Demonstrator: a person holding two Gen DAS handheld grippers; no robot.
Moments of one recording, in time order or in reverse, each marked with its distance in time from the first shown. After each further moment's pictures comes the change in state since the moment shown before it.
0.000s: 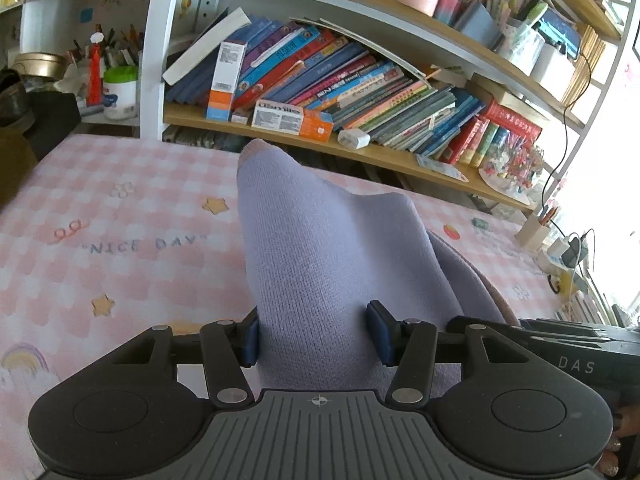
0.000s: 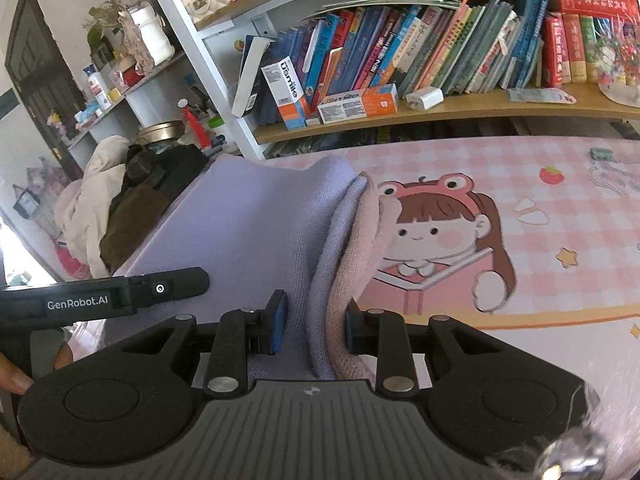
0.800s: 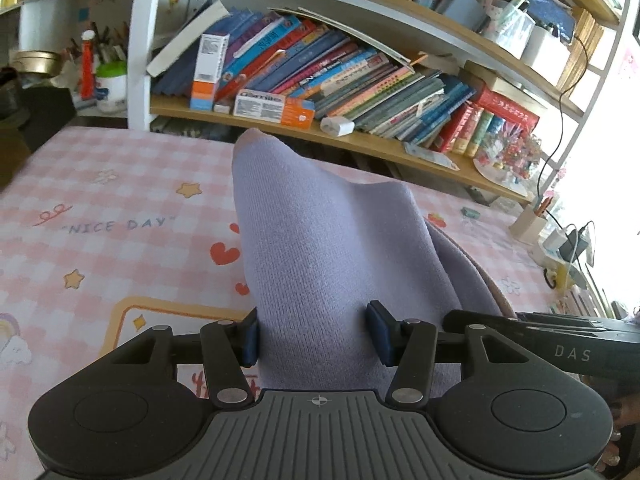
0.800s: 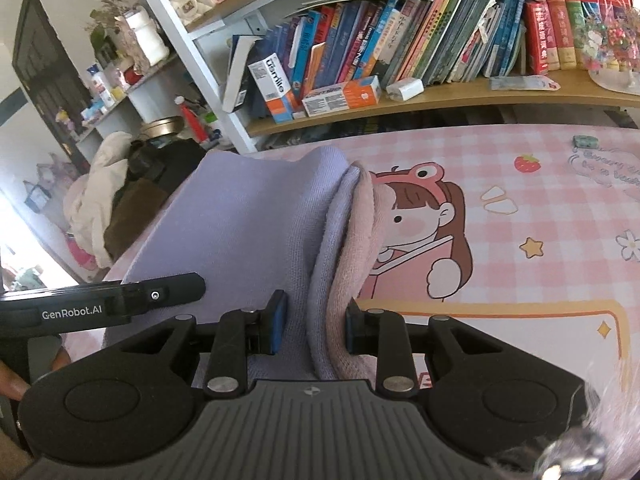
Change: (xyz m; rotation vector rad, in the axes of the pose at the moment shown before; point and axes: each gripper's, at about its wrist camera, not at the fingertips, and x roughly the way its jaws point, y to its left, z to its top) left arm -0.001 -0.068 -0.018 -0.022 0.023 0.061; right arm -0.031 -0.060 -0.008 -0.001 0.033 0.055
